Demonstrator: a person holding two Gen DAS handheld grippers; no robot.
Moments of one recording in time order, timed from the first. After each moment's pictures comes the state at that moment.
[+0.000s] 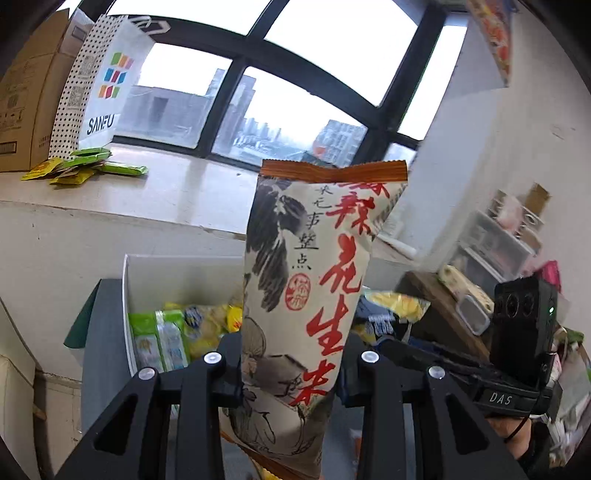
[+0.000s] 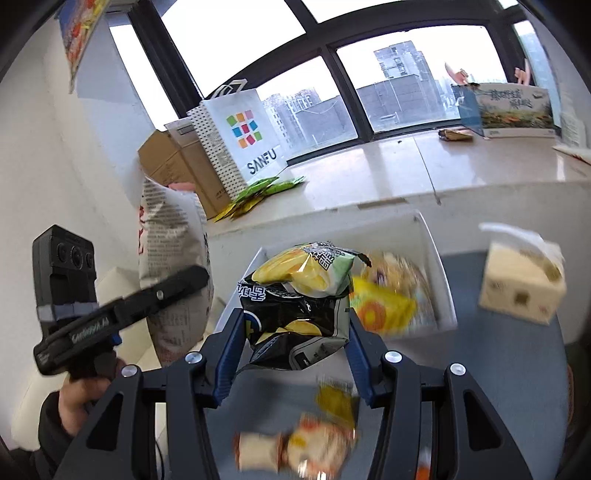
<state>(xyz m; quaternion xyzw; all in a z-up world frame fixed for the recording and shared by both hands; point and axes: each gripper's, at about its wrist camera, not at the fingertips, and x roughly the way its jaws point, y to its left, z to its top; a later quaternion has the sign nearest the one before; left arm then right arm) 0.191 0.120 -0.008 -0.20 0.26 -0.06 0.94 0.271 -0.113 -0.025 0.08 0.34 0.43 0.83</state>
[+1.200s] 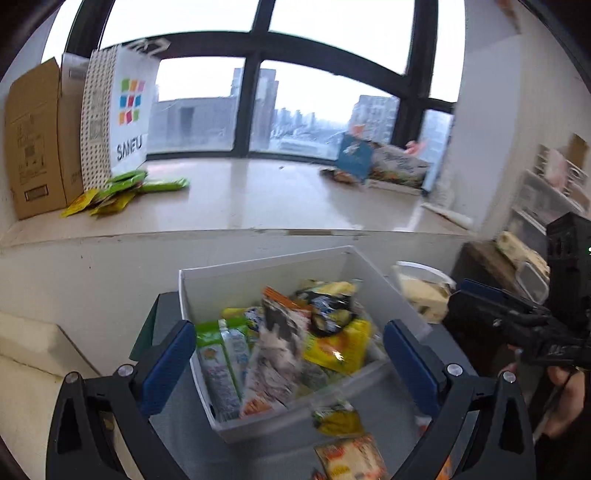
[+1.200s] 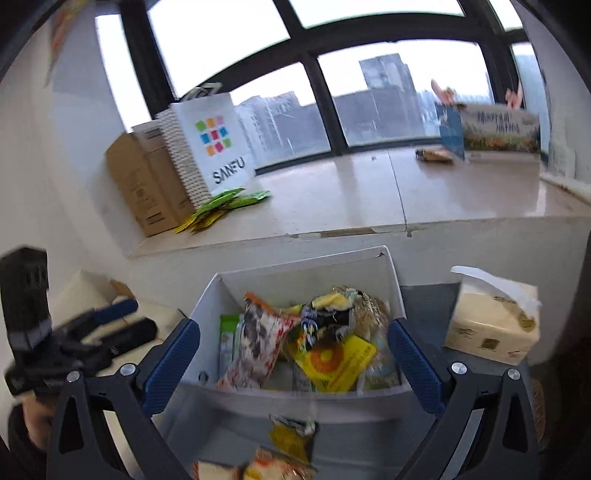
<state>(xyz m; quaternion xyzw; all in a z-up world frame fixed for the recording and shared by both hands) 0.185 0.106 -0.003 -0.09 0.30 0.02 0.95 0.296 -0.119 -0.013 0.03 0.32 0.38 0.87</state>
